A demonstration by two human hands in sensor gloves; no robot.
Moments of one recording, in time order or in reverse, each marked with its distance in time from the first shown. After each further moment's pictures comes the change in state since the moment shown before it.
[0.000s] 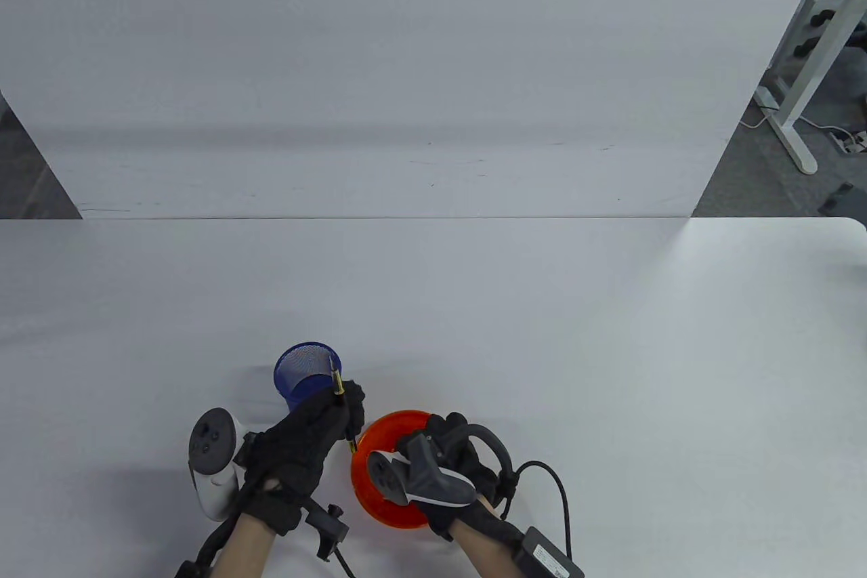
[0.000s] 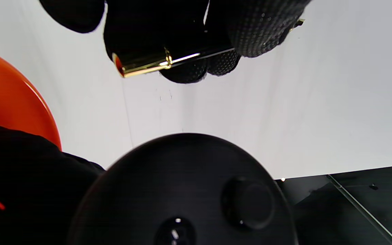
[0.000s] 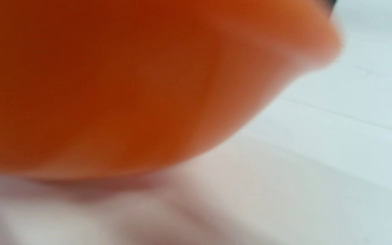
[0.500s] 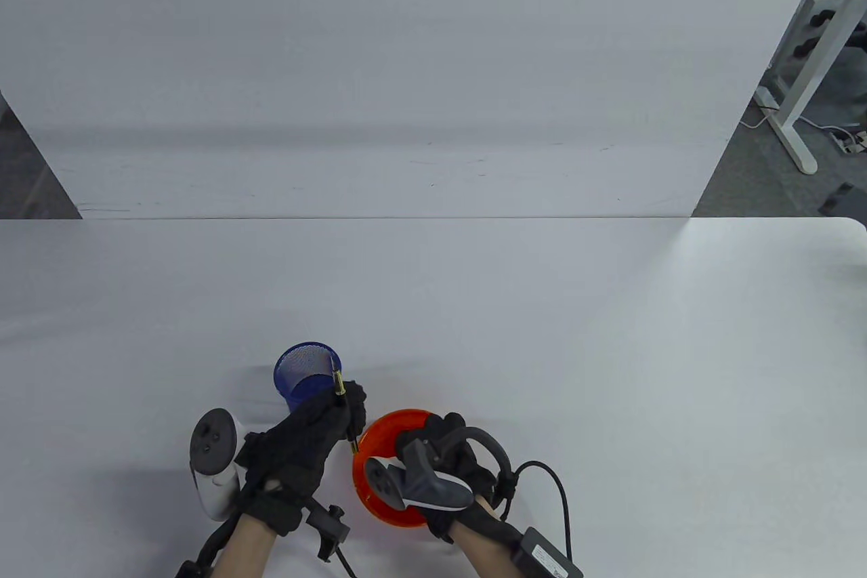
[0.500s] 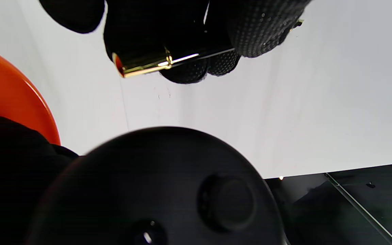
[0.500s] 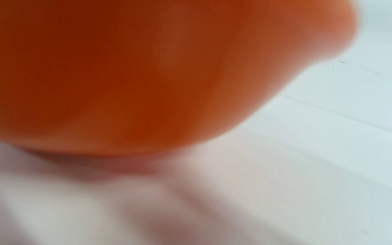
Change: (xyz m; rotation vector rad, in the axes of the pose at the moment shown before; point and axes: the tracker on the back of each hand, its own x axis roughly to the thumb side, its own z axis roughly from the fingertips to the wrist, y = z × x) left_hand -0.001 -0.001 0.000 -0.006 -0.002 -0.007; right_hand 0.002 0.001 0.001 0.015 -0.027 0.023
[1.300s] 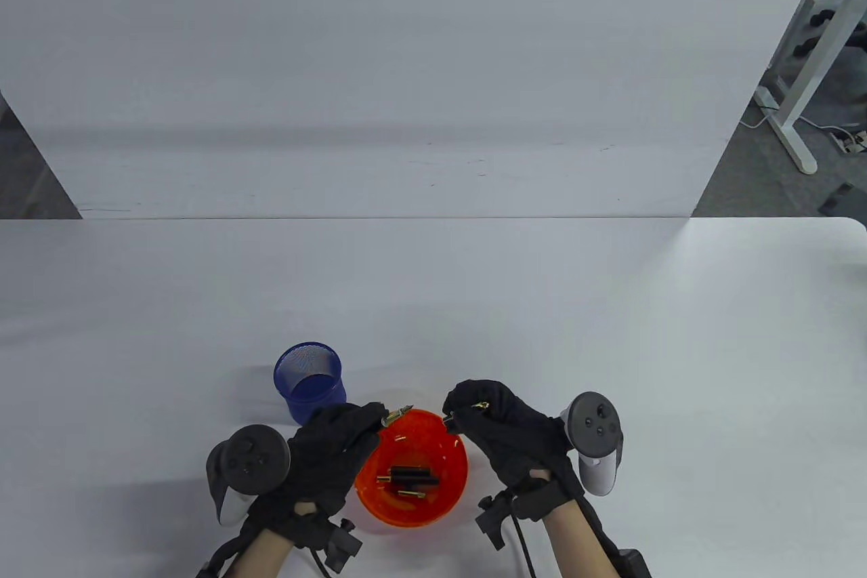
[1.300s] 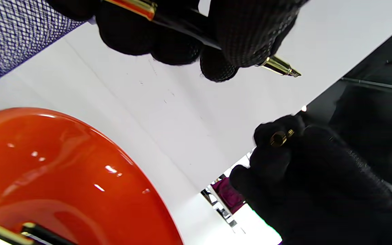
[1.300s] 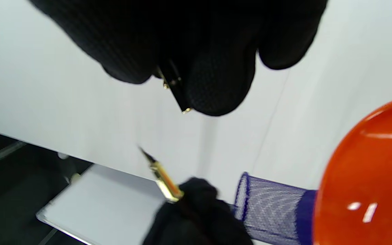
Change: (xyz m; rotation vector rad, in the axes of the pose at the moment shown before) left_hand 0.016 -0.029 0.007 -0.050 -0.130 -0.610; right_hand -0.135 -0.004 0.058 -0.402 0.068 -1.686
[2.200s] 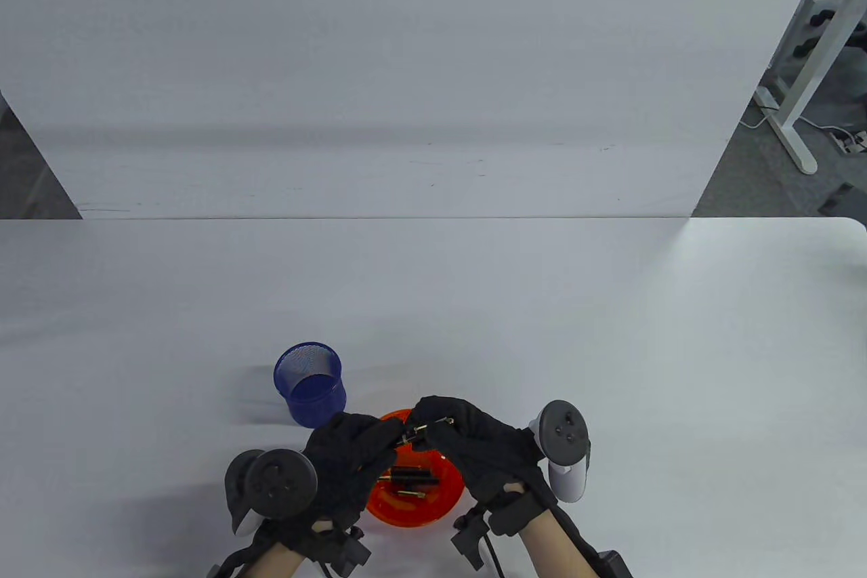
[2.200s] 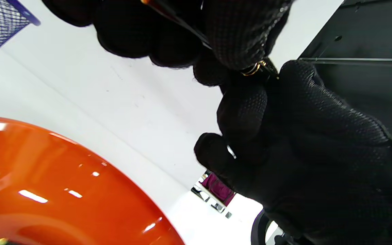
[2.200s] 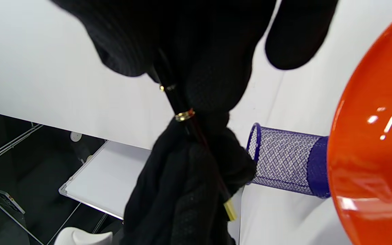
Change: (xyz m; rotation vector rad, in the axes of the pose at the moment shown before) left_hand 0.025 -0.012 0.006 0.028 -0.168 -0.121; right_hand -0.009 0.038 0.001 0.122 -0.010 -0.026
